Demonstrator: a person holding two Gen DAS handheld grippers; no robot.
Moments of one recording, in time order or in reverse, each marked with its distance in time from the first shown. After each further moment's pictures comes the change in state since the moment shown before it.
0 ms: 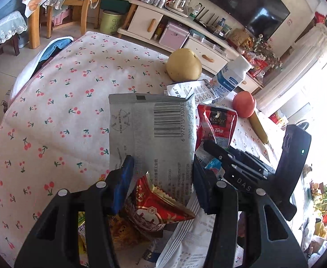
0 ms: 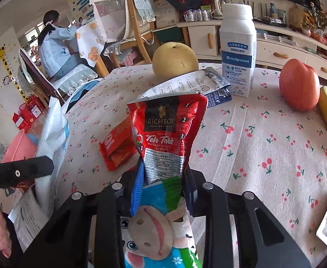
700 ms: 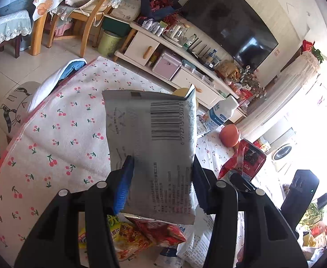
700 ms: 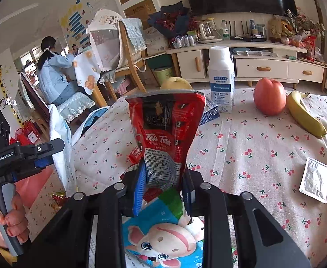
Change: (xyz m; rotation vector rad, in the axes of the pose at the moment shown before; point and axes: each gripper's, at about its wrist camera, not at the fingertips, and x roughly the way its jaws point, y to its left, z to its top) left arm -0.050 0.046 0.009 -0.055 -0.171 -0.128; right arm -0.076 0.024 -0.022 0.090 -0.190 -0.051
